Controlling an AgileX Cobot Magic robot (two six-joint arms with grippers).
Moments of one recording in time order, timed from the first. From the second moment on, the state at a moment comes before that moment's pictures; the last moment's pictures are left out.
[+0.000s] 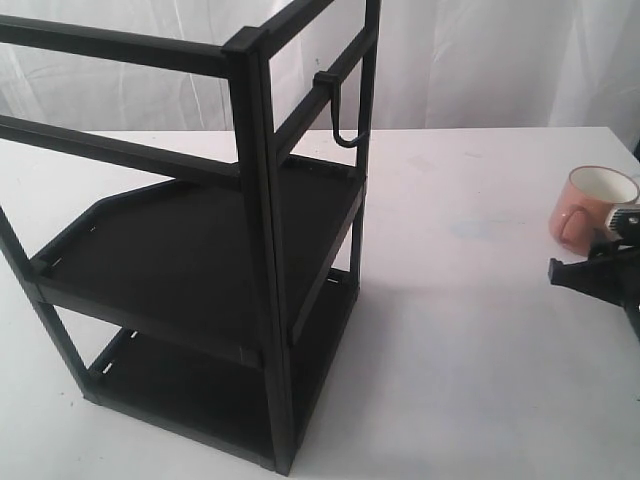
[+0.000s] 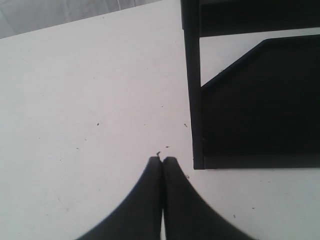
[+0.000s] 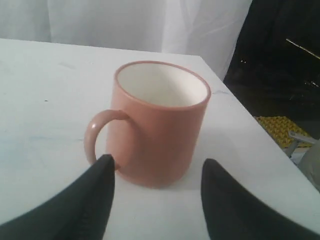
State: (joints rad) left arm -0.11 0.01 0.02 -0.08 0.38 0.20; right arm 0.03 1.91 -0.39 0.25 -1.22 -0.14
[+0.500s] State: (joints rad) left arm -0.11 0.01 0.02 -0.08 0.38 0.20; right arm 0.06 1.41 -0.26 0.22 -1.21 -0.01
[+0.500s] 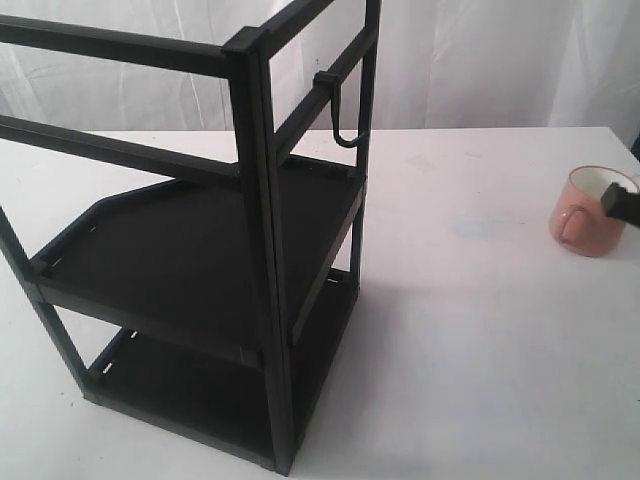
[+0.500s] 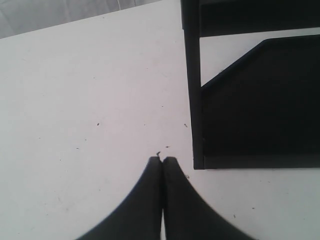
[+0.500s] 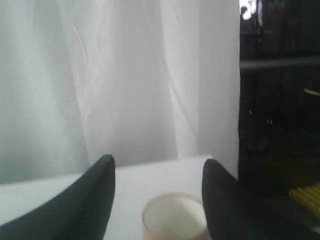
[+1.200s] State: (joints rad) left arm -0.11 0.01 0.02 -0.08 0.38 0.20; right arm 0.06 0.54 -0.56 0.15 0.09 -0.03
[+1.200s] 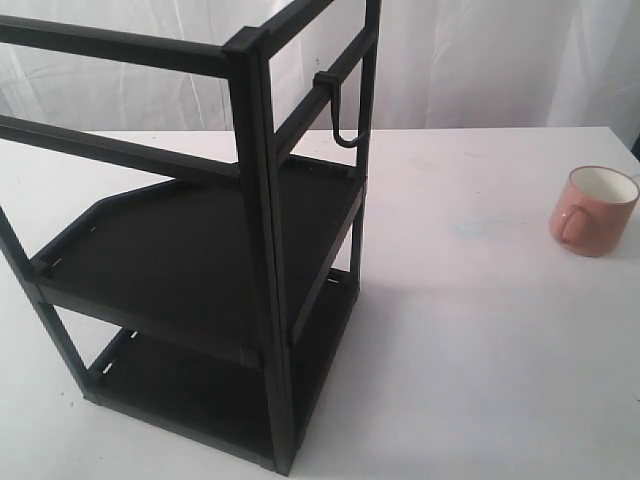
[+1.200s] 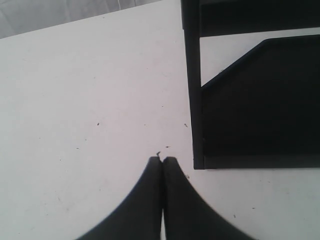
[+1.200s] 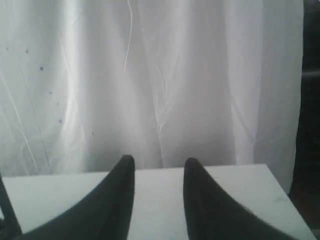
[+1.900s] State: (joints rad) left arm -0.11 0.01 0.02 -0.08 0.38 0.20; right arm 0.06 0.10 -0.46 0.15 0.52 -0.13
